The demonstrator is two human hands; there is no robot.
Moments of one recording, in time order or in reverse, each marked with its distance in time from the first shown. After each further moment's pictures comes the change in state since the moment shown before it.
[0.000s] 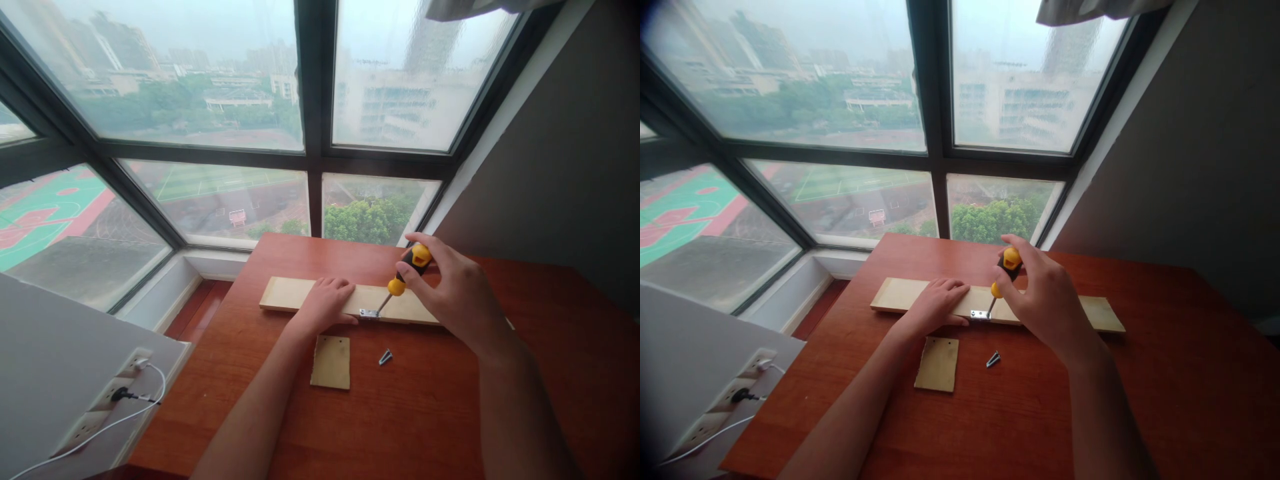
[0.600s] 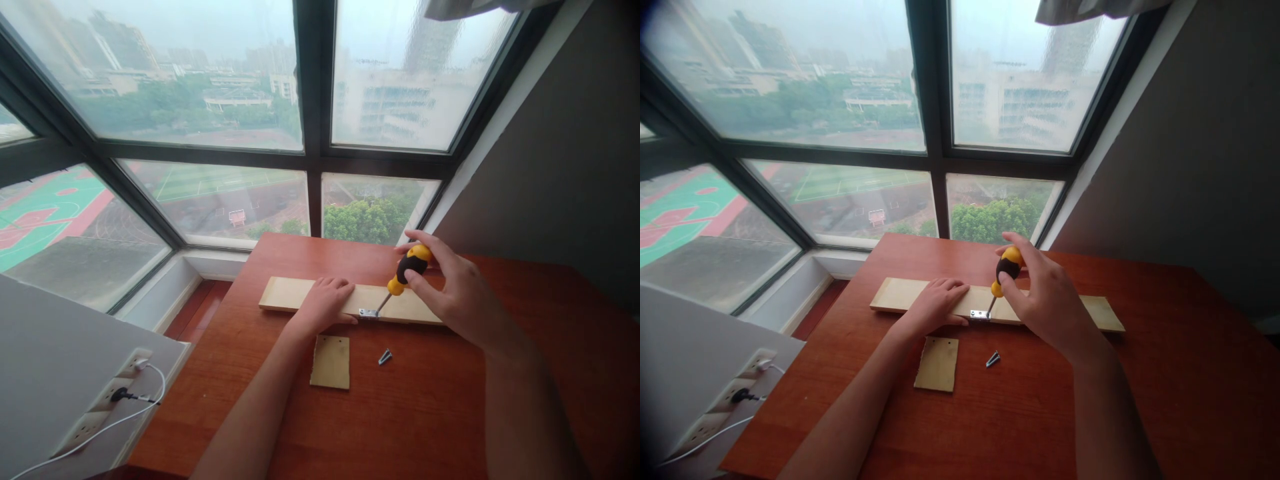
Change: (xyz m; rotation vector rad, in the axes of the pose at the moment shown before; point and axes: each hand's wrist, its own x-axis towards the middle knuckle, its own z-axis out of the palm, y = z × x) left_hand -0.001 0.000 0.001 0.003 -0.007 -0.003; right_hand -0.001 0.004 -0.003 0.128 -0.099 -0.009
